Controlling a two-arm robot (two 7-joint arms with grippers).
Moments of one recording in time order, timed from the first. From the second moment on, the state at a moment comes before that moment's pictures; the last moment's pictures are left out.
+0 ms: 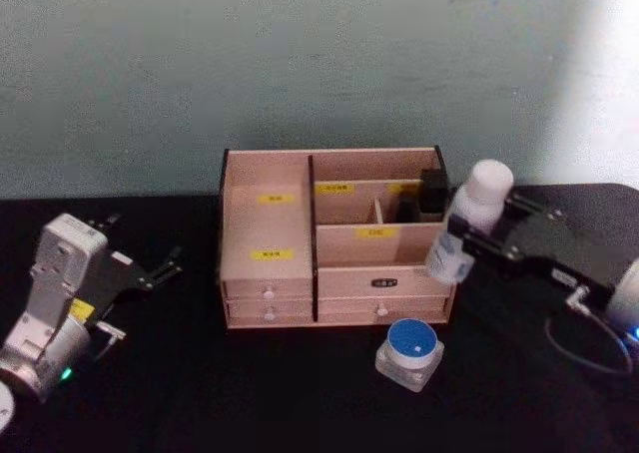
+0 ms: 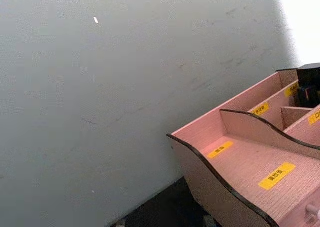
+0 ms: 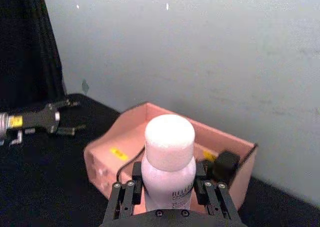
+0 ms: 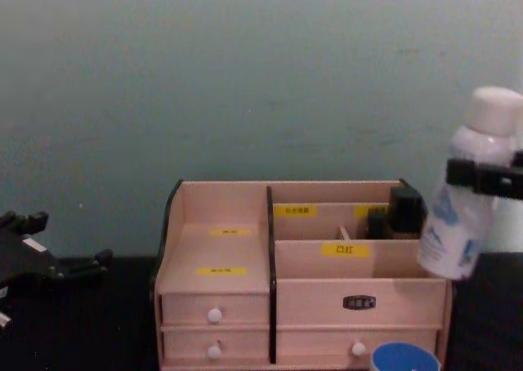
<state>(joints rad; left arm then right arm) -0.20 0.60 0.45 -1.41 -0.25 -0.12 0.03 0.15 0.61 -0.26 -1.69 0.58 0.13 0.47</state>
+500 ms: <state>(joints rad) -0.20 0.60 0.45 -1.41 -0.25 -0.12 0.03 0.40 0.49 -0.38 -1.47 0.58 0.15 0.50</state>
